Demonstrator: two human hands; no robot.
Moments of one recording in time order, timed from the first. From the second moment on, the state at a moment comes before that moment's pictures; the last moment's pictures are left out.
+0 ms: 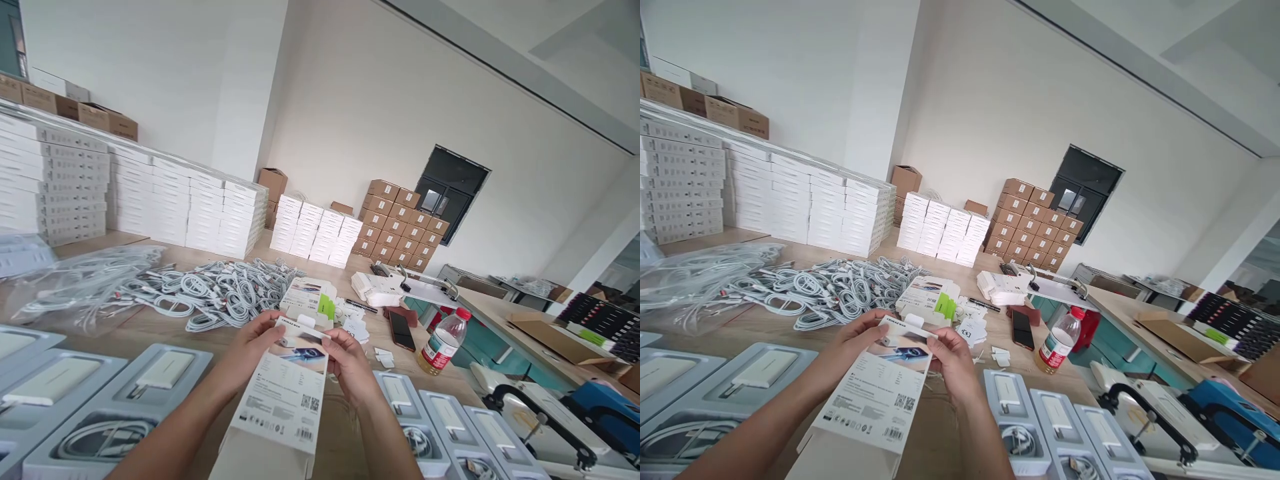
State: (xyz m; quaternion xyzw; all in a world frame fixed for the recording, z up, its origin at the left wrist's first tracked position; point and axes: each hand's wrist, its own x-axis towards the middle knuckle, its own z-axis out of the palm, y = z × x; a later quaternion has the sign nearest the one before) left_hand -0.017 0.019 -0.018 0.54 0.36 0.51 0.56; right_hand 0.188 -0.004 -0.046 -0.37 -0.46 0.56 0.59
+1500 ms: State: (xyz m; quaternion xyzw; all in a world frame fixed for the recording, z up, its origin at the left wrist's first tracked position) left_hand -0.019 0.041 -0.043 0.35 0.40 0.57 0.63; right_hand 0.264 -0.035 0.009 -0.50 -0.58 0.11 0.63
